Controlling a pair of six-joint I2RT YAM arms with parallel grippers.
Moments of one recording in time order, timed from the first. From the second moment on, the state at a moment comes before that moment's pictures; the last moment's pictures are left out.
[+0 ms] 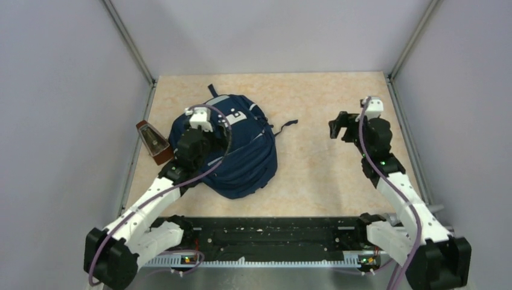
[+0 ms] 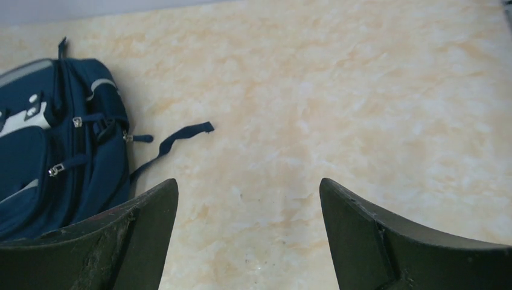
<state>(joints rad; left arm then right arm) -0.47 1.00 0.65 0.03 -0.16 -0.26 0.19 0.99 0.69 0.02 -0.01 0.21</state>
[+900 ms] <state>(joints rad) -0.44 0.46 0.44 0.10 -0.49 -0.15 0.18 0.34 0.36 0.16 0.17 0.09</state>
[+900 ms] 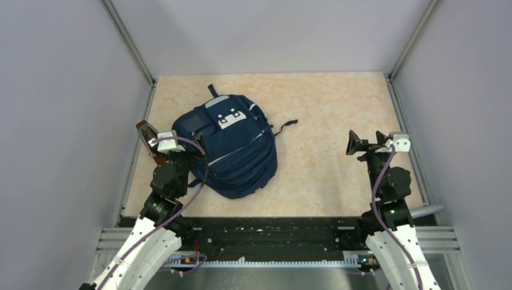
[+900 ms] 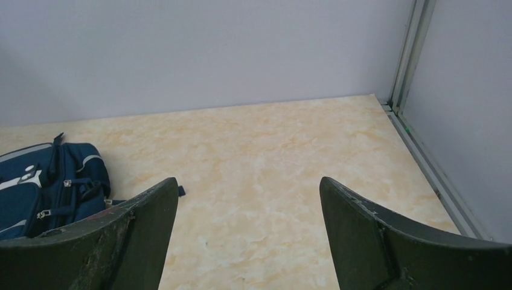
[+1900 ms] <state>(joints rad) -0.44 0.56 0.76 -0.44 -0.53 -0.34 0.18 0.41 0.36 0.19 0.19 0.10</state>
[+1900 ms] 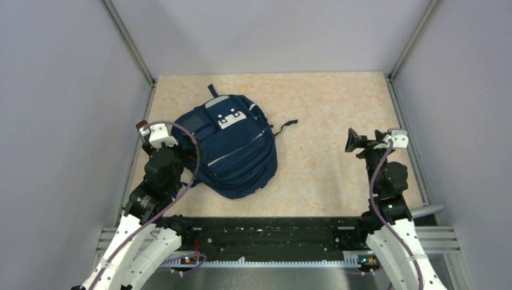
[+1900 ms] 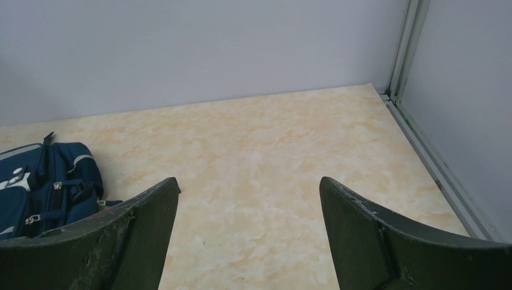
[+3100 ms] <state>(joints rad) -0.44 0.44 0.73 -0.44 -0.54 -0.31 0.18 0.38 0.36 0.17 0.22 0.11</state>
